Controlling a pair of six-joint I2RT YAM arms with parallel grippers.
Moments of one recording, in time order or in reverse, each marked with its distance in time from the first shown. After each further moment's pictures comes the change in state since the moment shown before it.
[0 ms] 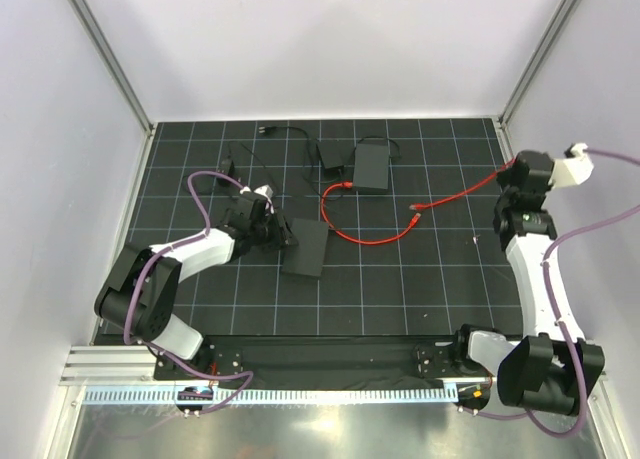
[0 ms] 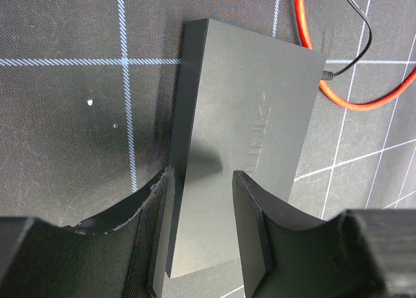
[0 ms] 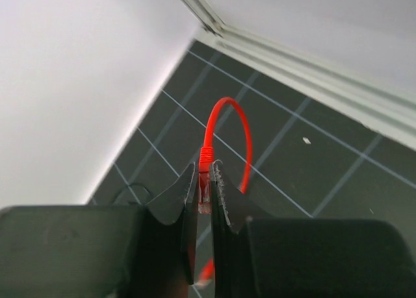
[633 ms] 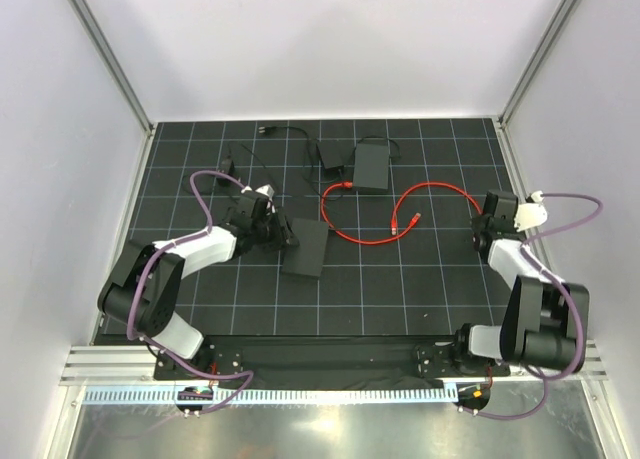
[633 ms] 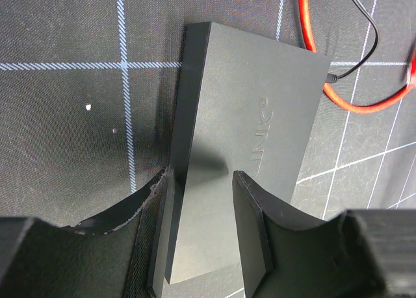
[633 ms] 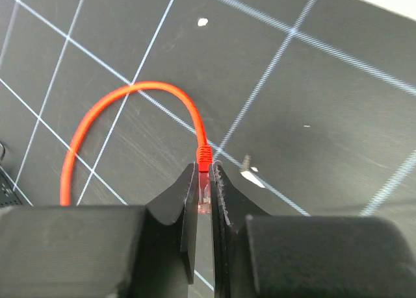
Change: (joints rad) left arm 0.000 0.027 0.018 -0.007 0.004 -0.002; right arm -0.030 0.169 -0.393 0.167 -0.064 0.100
